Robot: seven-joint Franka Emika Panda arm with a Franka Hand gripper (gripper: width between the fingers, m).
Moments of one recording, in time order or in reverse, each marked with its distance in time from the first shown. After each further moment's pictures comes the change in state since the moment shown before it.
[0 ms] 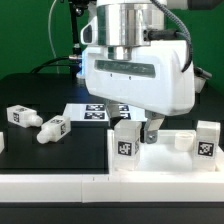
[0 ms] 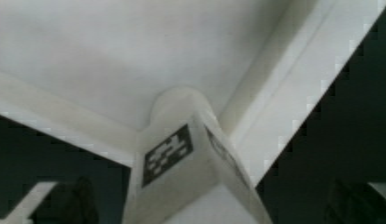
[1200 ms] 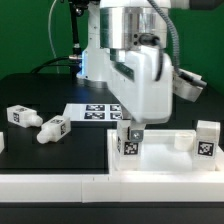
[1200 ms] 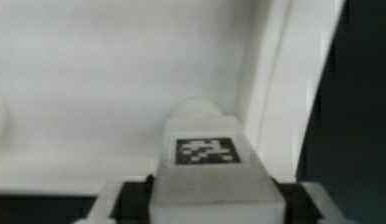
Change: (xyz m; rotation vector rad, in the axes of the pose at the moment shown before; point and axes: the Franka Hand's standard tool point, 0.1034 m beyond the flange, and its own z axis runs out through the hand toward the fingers) arm -0.002 -0.001 0.002 -0.024 -0.049 0.960
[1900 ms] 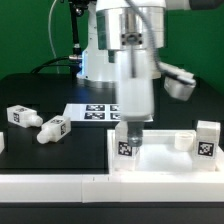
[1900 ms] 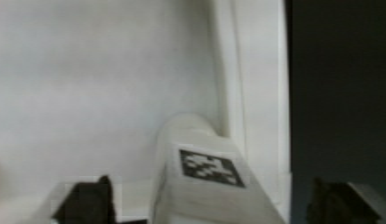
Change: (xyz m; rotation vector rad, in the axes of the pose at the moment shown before) arm -0.004 0.004 0.001 0.046 -0.007 -0.336
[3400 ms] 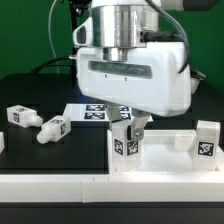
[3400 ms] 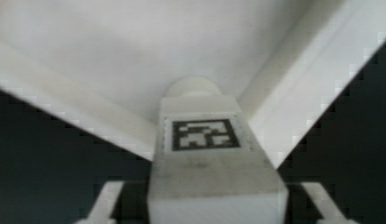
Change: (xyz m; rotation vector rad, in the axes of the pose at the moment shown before) arm 0.014 0.001 -0.002 -0.027 0.032 -0.372
